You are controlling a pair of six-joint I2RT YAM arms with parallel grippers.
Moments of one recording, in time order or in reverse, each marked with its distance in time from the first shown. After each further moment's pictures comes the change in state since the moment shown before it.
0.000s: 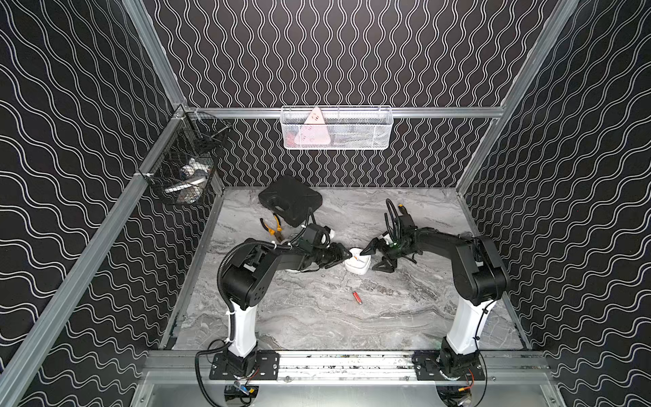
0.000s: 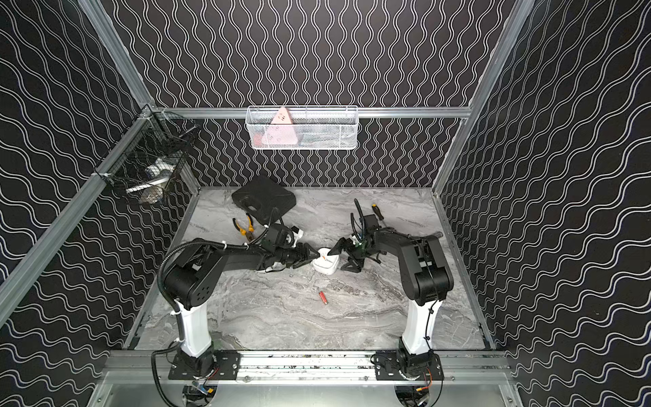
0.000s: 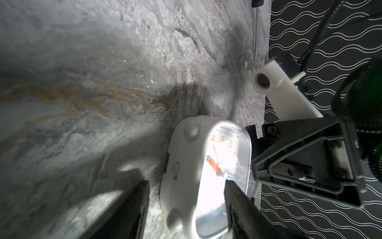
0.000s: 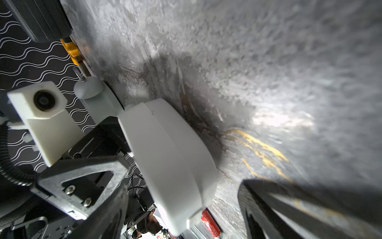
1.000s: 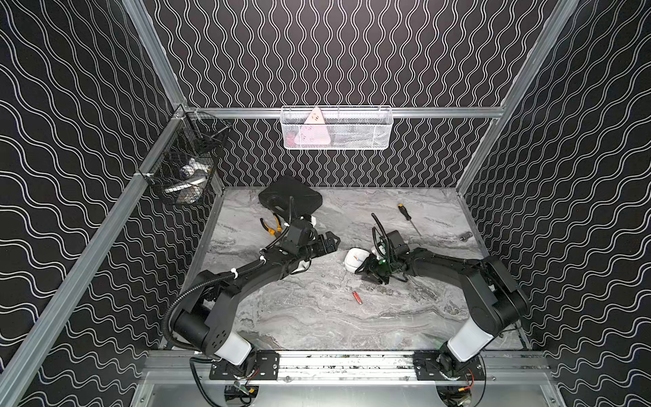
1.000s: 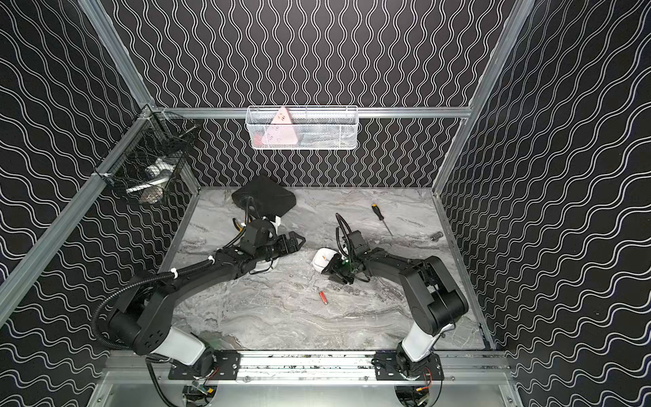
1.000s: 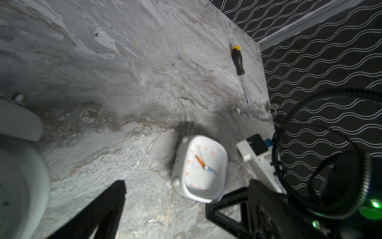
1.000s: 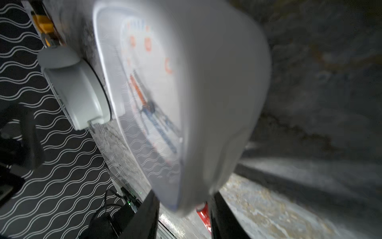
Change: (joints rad) left arm 0.004 -0.425 -0.126 -0.168 -0.381 0.080; right arm 0.236 -0.219 -0.261 0.272 0.259 0.252
